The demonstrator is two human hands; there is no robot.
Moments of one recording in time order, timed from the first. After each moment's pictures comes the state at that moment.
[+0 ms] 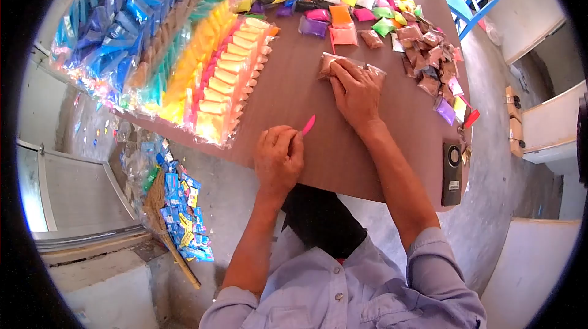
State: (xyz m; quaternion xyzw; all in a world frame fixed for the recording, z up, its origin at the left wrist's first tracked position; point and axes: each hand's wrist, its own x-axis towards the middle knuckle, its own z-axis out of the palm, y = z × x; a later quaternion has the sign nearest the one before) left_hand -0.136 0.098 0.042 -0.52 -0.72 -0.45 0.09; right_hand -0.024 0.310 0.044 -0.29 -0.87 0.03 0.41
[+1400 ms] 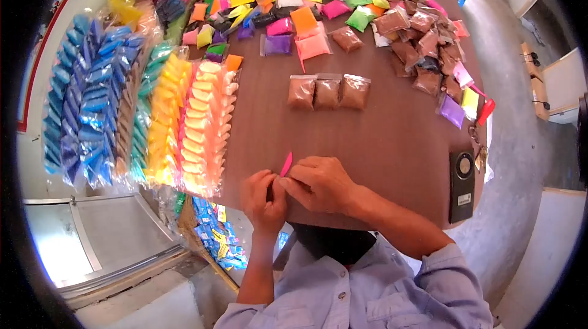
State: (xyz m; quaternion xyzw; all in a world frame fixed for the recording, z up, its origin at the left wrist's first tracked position) left_hand -0.131 0.094 0.046 -0.53 -0.76 -0.37 0.07; right_hand 0.005 0.227 0.053 -0.15 -0.83 0.41 0.35
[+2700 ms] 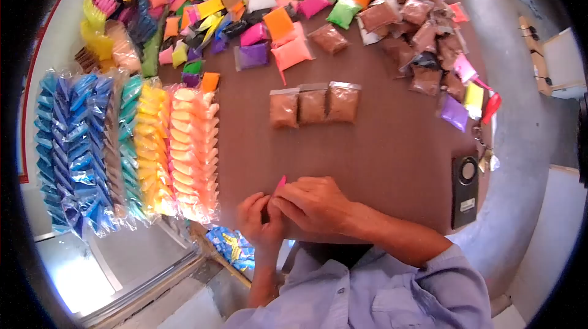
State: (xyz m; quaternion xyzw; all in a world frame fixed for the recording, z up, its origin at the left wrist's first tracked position) left_hand -0.131 0.090 0.044 -0.51 -0.79 -0.34 0.04; right_hand 0.010 0.232 0.061 -0.20 -0.79 0.47 0.33
